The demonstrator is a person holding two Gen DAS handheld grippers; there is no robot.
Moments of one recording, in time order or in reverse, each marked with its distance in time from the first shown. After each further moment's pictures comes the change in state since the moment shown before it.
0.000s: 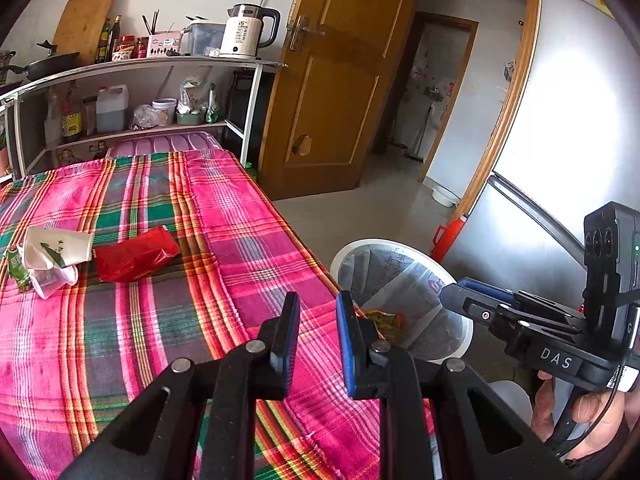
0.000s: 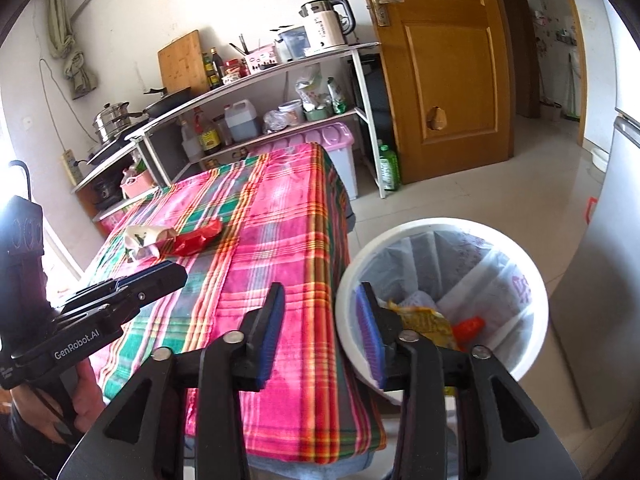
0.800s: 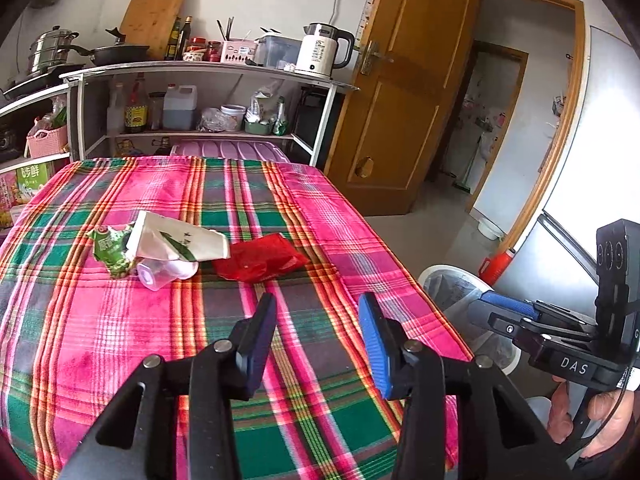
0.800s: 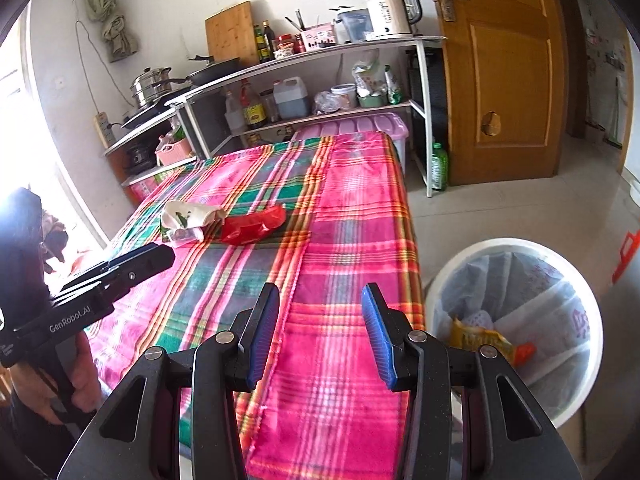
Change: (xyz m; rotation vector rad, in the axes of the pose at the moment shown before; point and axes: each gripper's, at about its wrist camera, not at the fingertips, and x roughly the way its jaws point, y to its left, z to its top) left arm -0.043 0.089 -0.007 -0.115 -0.075 0.159; right arm 0.043 0.067 0.013 -0.128 0.066 0.104
